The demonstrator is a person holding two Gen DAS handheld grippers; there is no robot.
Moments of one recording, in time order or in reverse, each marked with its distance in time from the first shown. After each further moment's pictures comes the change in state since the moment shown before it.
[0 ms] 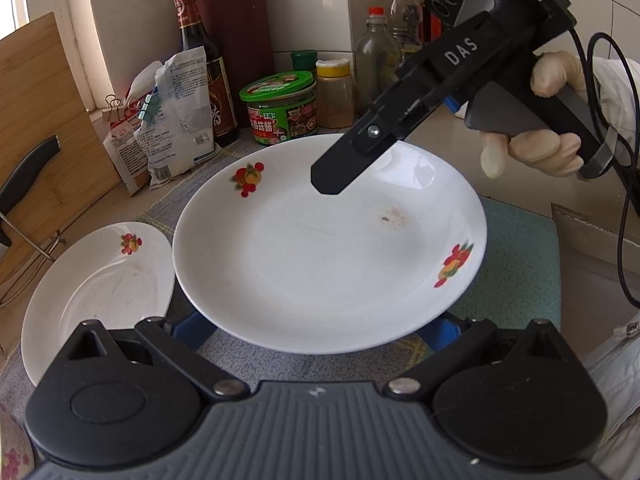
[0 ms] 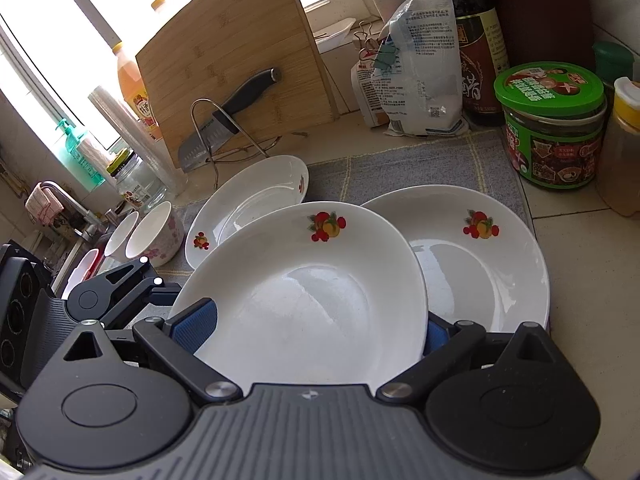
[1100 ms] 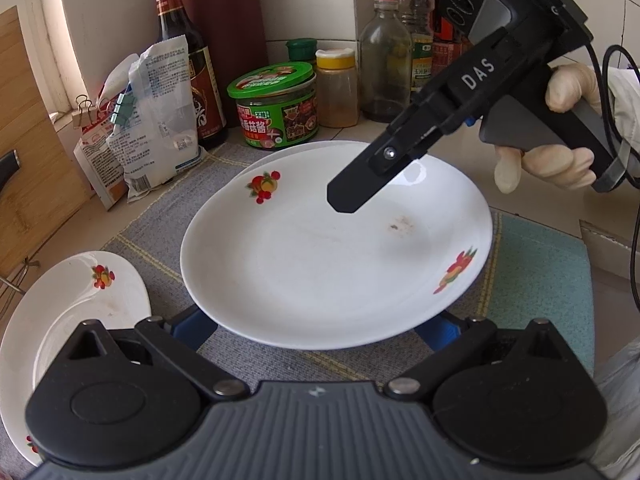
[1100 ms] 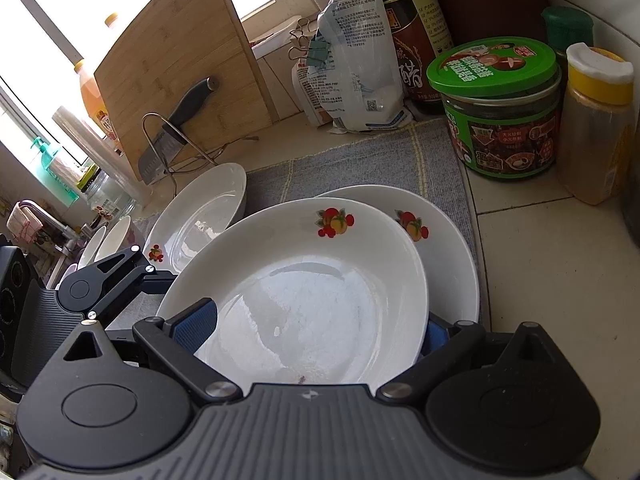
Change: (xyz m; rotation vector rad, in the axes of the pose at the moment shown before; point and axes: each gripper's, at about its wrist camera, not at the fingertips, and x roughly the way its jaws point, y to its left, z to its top) left arm 0.048 0.013 0.028 0.009 0.027 -0.022; right arm 0.005 -0.048 0.006 0.064 0.007 -0.036
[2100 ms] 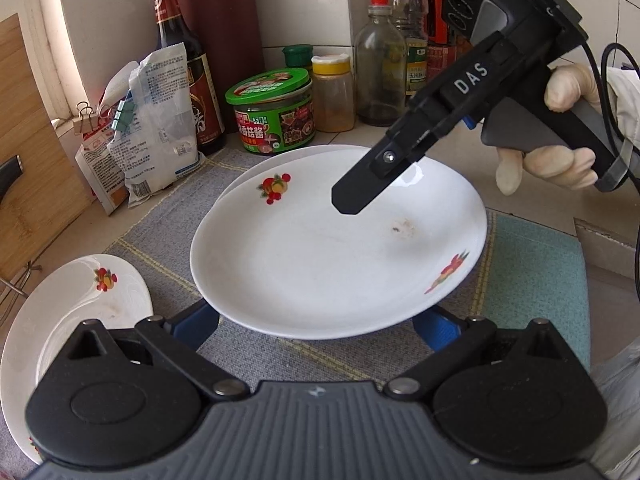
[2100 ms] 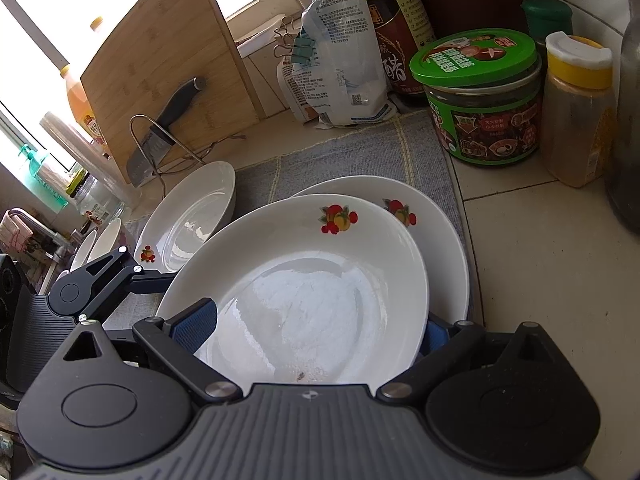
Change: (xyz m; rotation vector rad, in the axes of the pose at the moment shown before) left arm -0.008 -0.003 -0.003 0.011 -0.016 -0.001; right arm -0.003 0.002 -0.002 0.037 0.003 -0.037
